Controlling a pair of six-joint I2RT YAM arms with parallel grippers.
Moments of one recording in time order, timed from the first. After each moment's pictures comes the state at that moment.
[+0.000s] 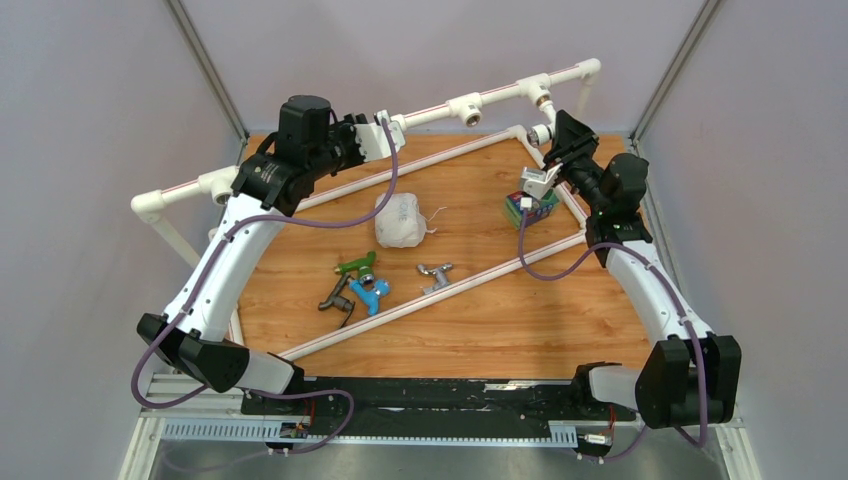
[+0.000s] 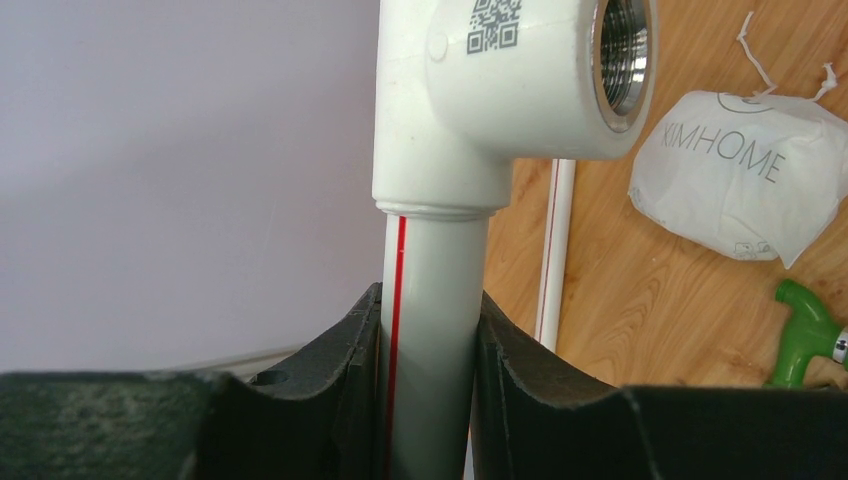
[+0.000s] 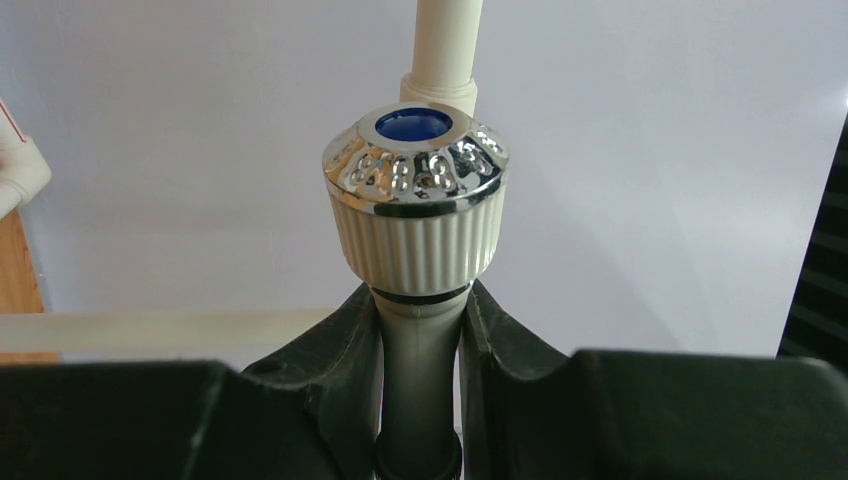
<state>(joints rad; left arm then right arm) -0.44 1.42 1.70 -0.73 0.04 0.97 0.09 1.25 0.95 0.42 -0.47 -1.62</state>
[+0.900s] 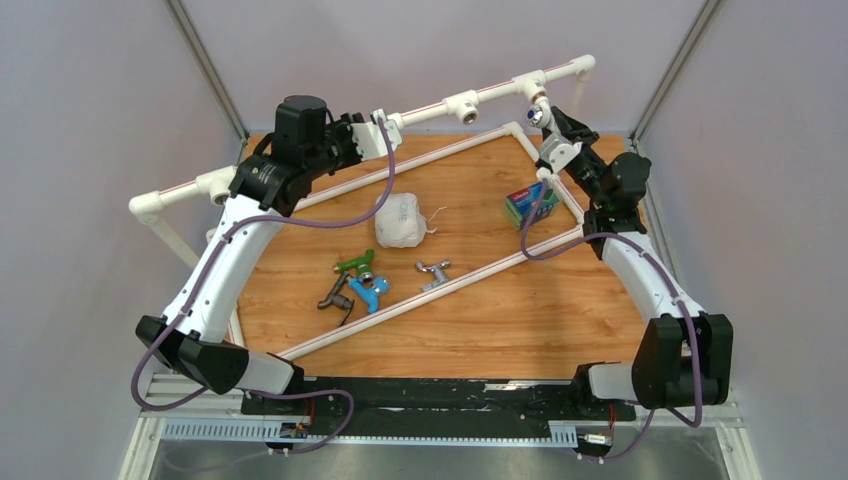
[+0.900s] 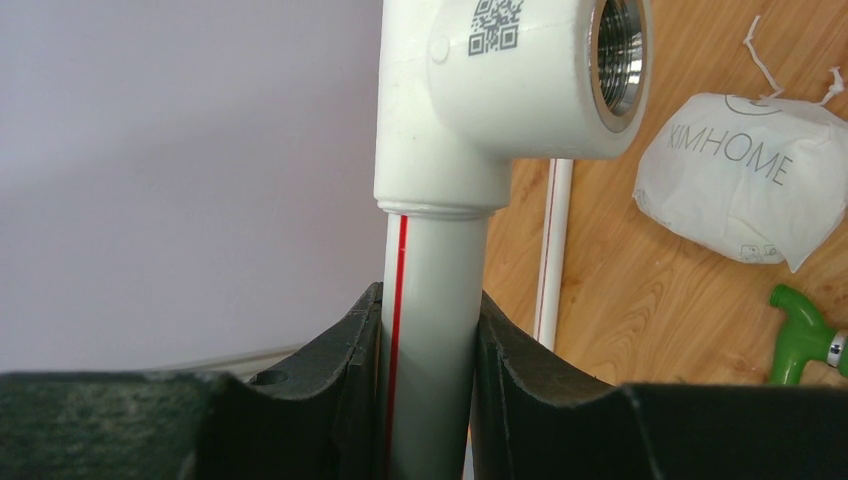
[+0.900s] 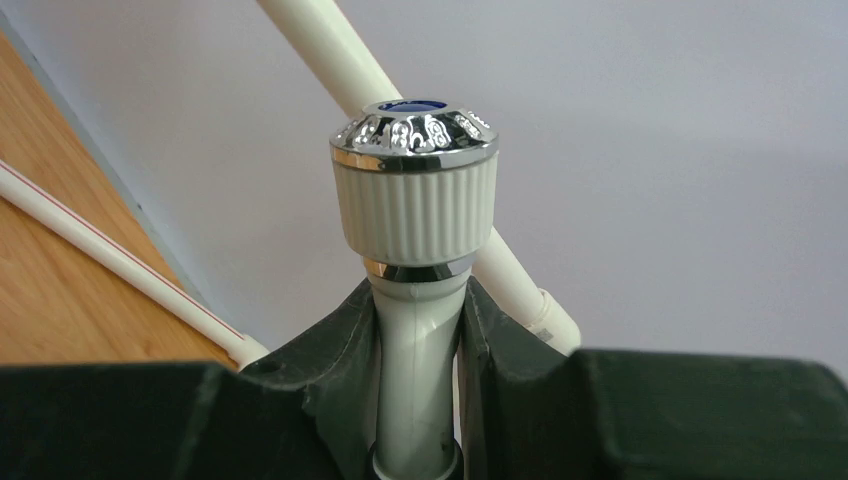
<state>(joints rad) -0.42 1.41 1.68 -0.71 0.05 0.97 0.07 1.33 0.97 0.65 -0.56 -0.90</state>
